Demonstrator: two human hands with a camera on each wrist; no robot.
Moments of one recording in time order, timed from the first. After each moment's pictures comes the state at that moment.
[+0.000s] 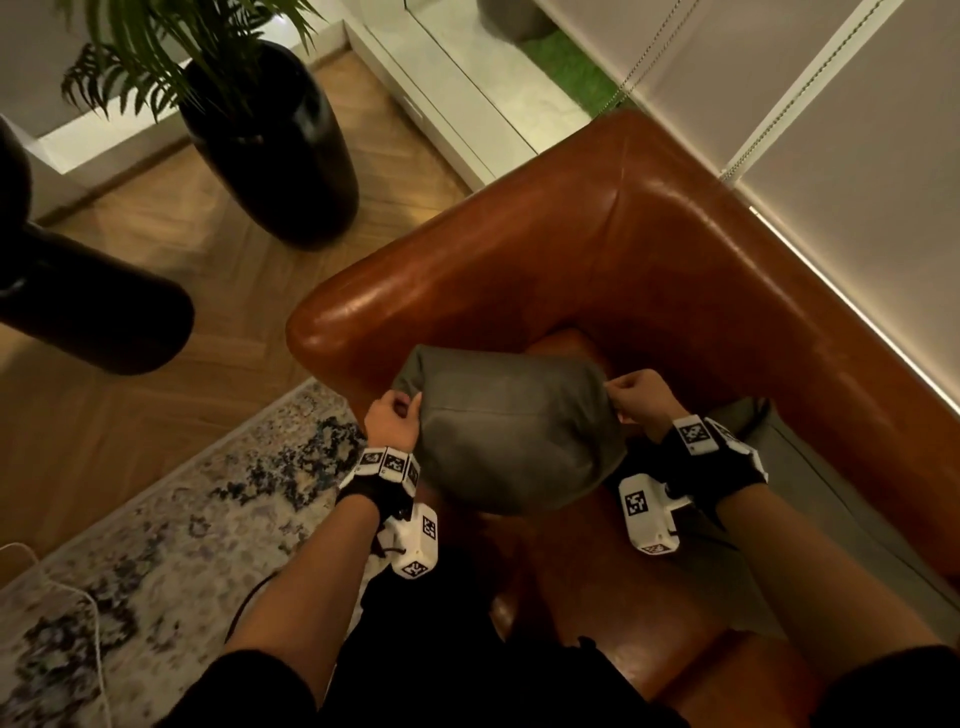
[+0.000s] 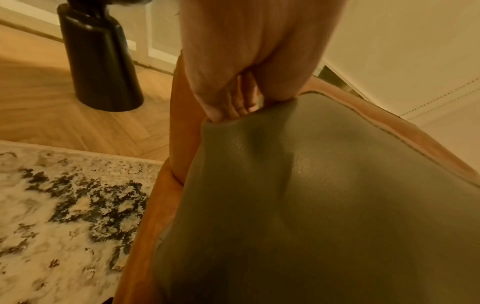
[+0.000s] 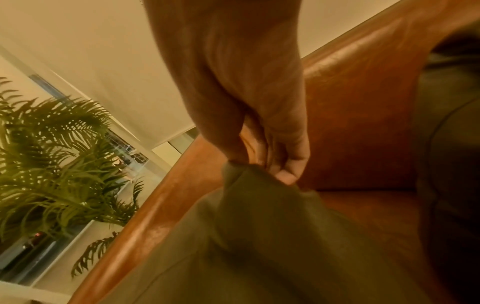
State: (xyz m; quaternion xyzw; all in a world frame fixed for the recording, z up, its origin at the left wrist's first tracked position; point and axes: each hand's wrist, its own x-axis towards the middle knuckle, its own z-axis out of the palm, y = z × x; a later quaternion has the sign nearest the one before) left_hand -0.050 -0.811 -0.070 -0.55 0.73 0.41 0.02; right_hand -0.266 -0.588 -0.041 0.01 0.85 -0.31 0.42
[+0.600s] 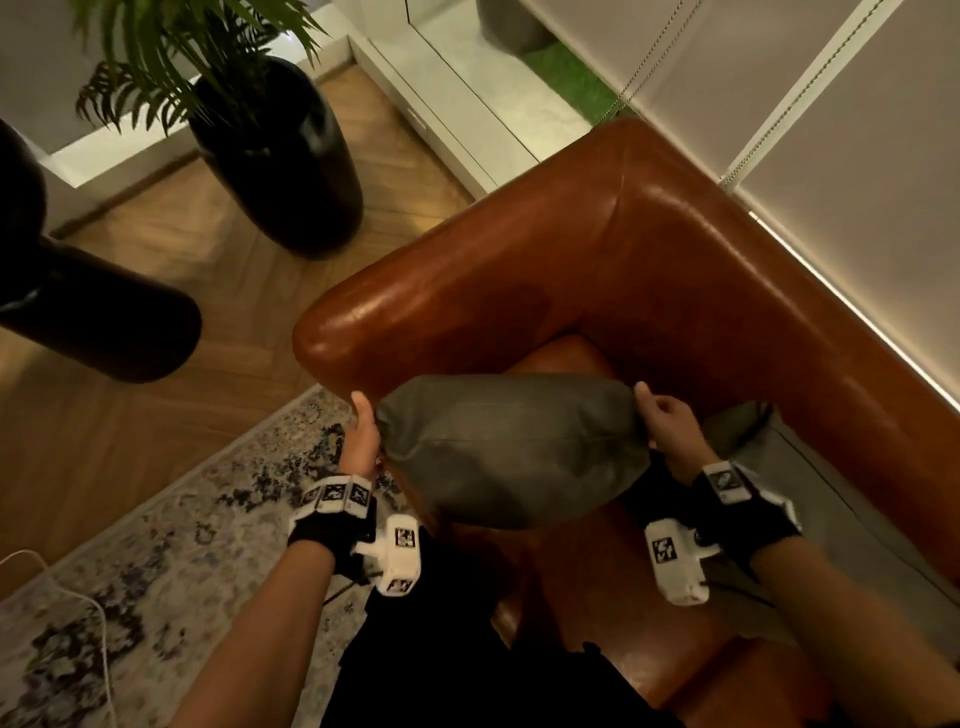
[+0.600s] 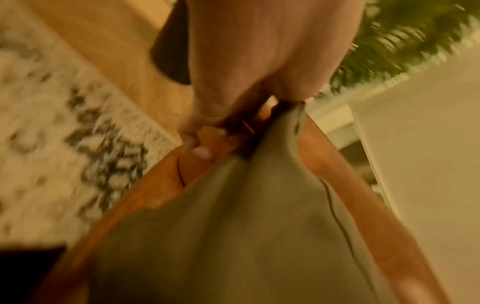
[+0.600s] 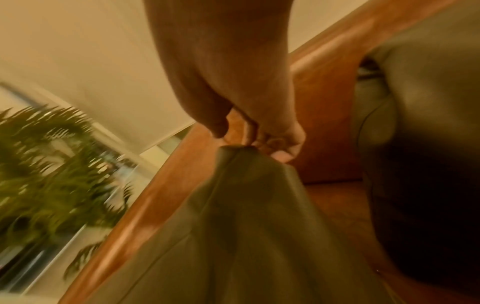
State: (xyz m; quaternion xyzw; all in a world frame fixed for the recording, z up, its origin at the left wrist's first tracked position) left_hand -0.015 -0.824 -0.039 -0.59 0.44 0.68 0.00; right_hand -0.235 -0.554 -0.013 0.03 0.82 -0.44 0.36
